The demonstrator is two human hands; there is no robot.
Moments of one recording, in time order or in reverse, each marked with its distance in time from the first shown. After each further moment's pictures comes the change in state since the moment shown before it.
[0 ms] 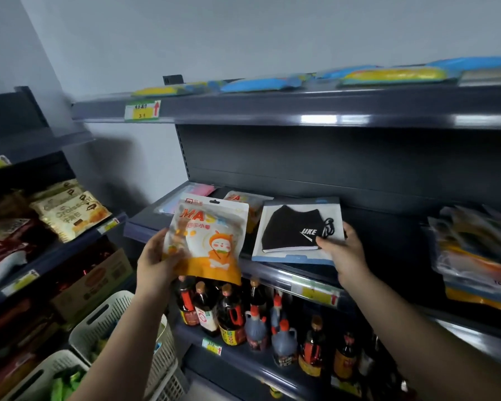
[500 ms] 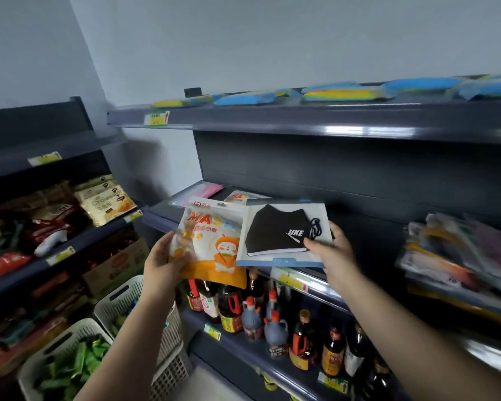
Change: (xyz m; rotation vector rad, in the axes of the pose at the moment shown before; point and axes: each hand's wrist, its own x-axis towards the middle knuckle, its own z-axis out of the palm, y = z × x) left_hand -0.105 0.017 0.033 -0.008 0.084 0.072; right_hand -0.047 -0.034 -0.048 0.105 -0.251 -0.009
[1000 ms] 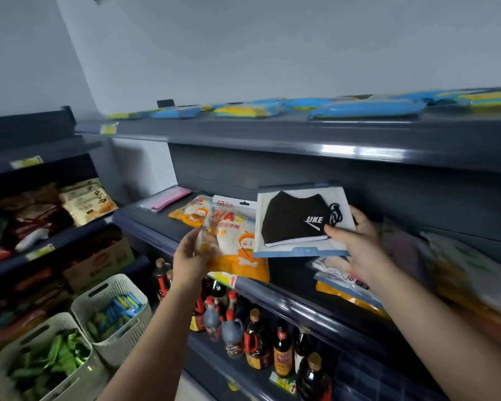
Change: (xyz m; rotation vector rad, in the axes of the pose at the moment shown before) left_hand -0.094 -0.019 0.185 -0.003 -0.001 -0.020; right_hand 0.011 -0.108 -0.186 -0.086 -0.064 -0.043
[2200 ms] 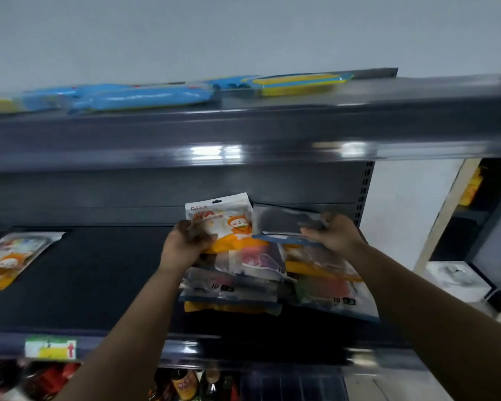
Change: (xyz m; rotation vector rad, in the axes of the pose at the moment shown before) left_hand -0.004 -0.044 0.237 0.619 -0.580 -0.010; right_hand 0.007 -0.023 -0.222 -0.957 0.447 0.205
